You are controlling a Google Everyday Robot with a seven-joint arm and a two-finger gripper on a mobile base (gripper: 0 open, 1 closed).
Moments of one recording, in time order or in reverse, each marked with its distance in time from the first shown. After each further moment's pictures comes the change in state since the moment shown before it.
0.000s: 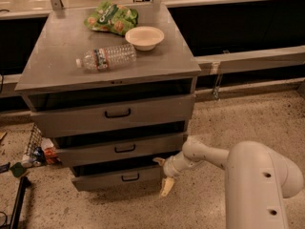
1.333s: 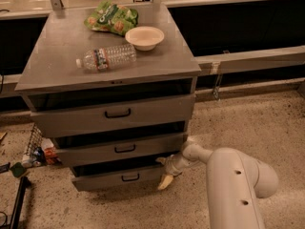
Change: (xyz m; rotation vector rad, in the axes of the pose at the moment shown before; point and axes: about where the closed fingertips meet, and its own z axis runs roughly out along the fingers) arm 0.068 -0.051 0.039 0.073 0.069 0.037
